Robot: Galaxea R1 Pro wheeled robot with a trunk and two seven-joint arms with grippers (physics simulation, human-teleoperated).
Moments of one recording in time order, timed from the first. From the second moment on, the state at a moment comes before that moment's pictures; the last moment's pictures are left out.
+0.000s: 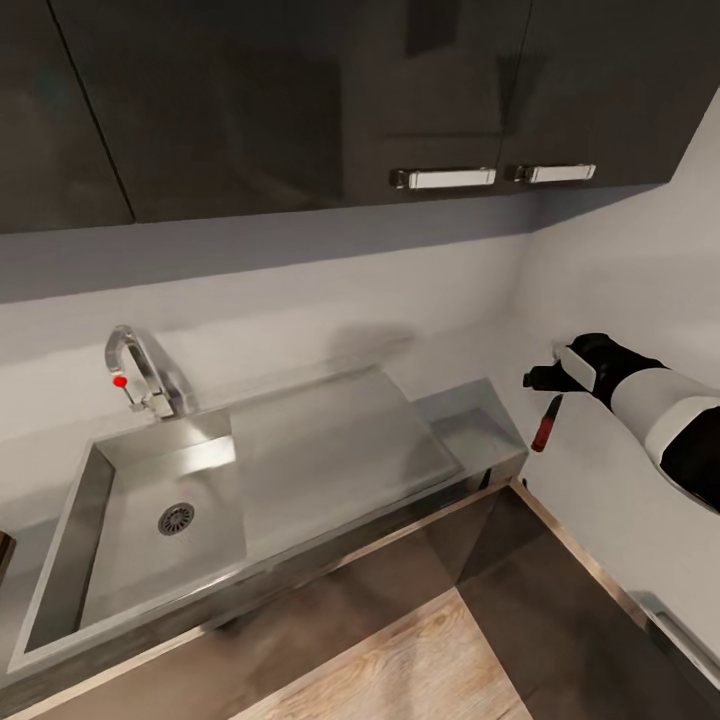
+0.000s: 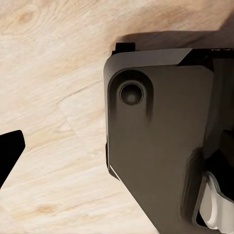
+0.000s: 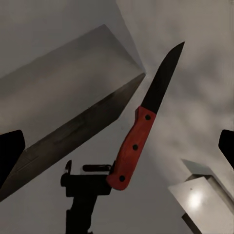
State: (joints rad) left arm -0.37 0.00 -0.18 0.08 0.17 0.04 0.06; right arm -1.56 -0.26 1.22 -0.04 -1.17 0.61 -0.06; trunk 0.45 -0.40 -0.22
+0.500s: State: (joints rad) left arm -0.37 -0.01 -0.18 0.08 0.17 0.04 0.06; right arm -1.55 -0.30 1.22 -0.03 -1.17 0.61 -0.05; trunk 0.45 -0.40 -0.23
